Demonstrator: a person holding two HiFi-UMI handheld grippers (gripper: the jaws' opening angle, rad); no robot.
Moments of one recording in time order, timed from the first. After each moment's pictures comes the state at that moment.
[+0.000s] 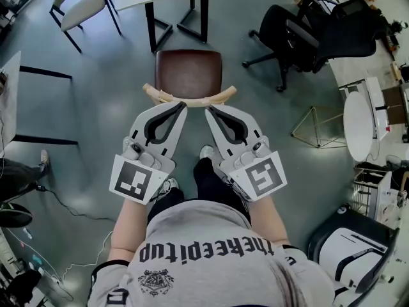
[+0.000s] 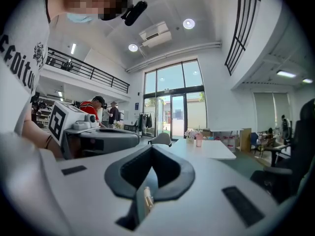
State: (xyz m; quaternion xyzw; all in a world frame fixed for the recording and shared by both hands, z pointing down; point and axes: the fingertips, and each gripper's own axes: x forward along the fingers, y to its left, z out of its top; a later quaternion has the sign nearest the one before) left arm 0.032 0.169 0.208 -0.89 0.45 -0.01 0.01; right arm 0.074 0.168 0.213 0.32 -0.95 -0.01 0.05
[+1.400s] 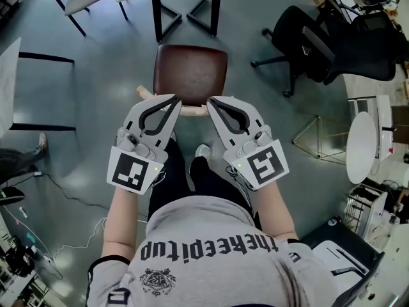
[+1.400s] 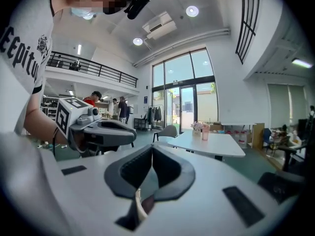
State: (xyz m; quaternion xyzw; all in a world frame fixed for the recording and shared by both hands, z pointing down) left arm 0.029 0.084 0.250 -0.88 0.46 -0.11 0.05; right arm 0.082 0.074 0.254 0.25 -0.96 0.00 0.09
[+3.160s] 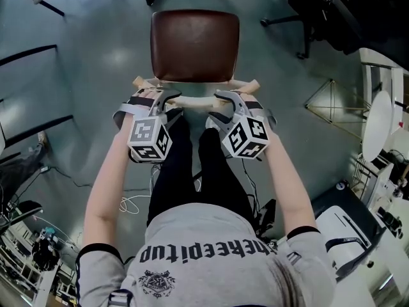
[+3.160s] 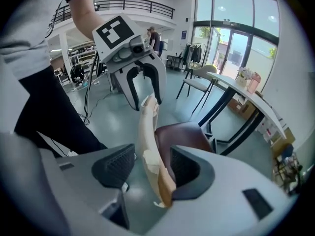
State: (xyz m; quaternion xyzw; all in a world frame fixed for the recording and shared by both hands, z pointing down) left arm -0.005 0.080 0.543 -0.86 0.11 -0.49 0.06; right arm 0.064 0.078 0.547 0.05 -0.88 -0.03 0.47
